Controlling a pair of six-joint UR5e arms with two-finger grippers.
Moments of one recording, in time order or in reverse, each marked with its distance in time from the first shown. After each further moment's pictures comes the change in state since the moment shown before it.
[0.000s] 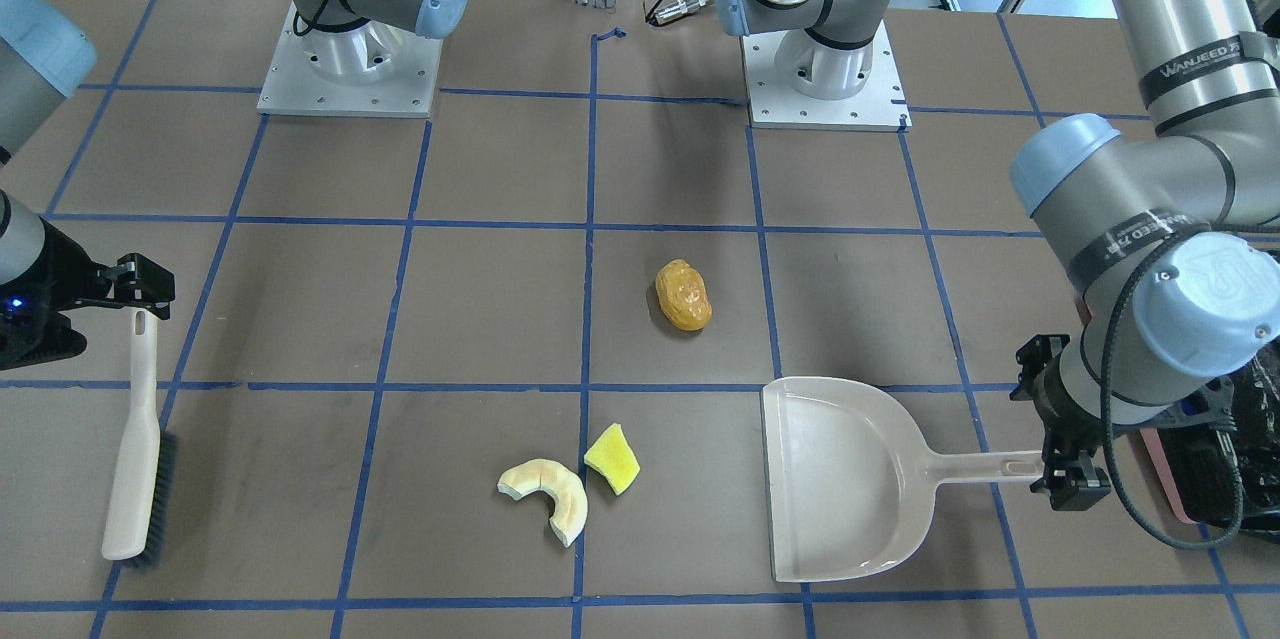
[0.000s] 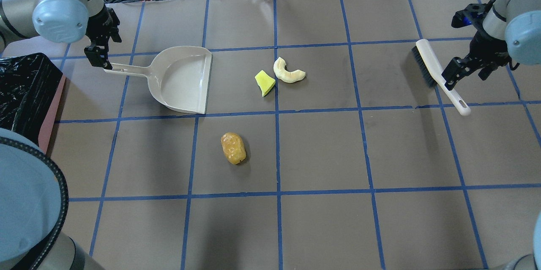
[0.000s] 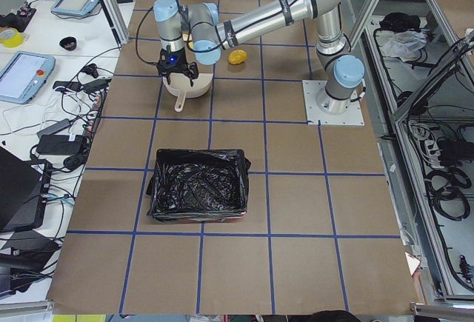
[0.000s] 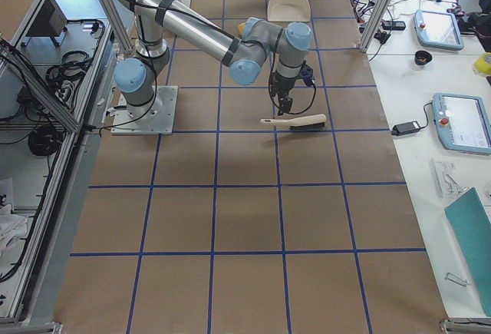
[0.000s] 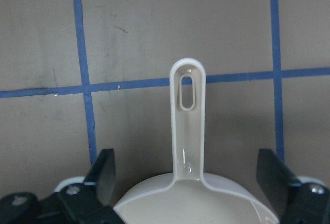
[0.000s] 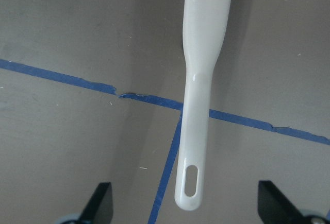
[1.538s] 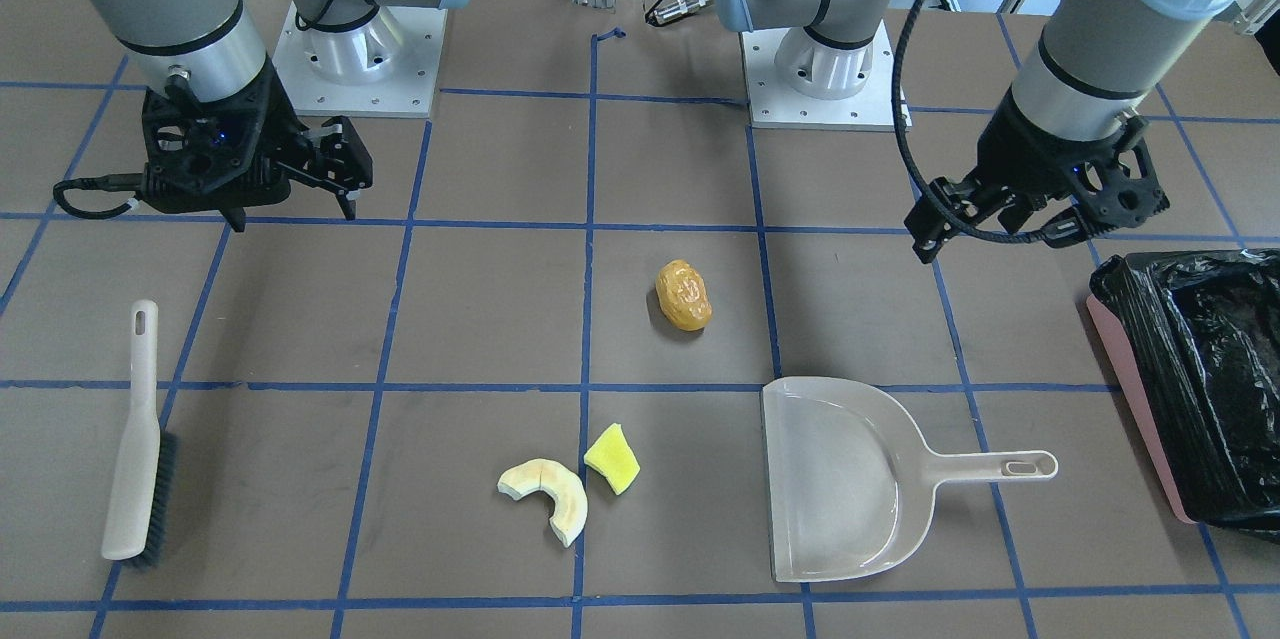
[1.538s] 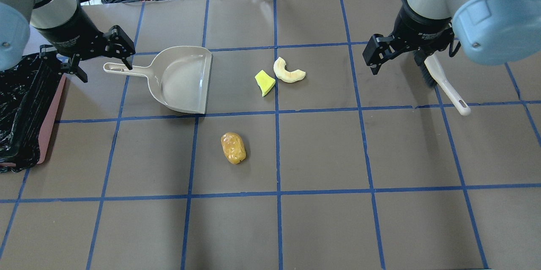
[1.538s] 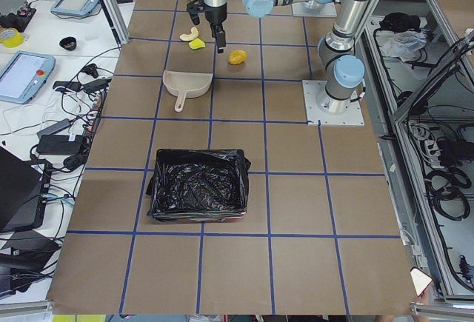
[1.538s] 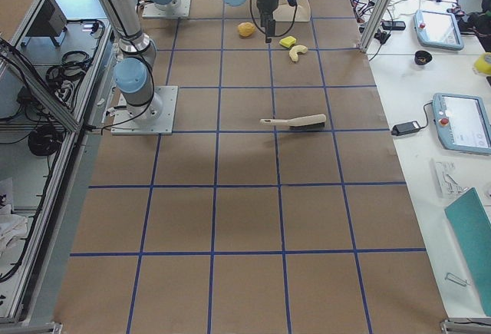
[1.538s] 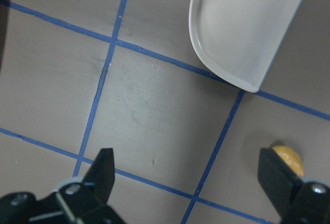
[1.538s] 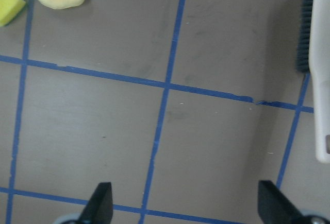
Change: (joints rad) left arm -0.036 0.414 -0.193 -0.236 -0.126 1.076; right arm 0.326 -0.230 -0.081 0.211 0.091 0.386
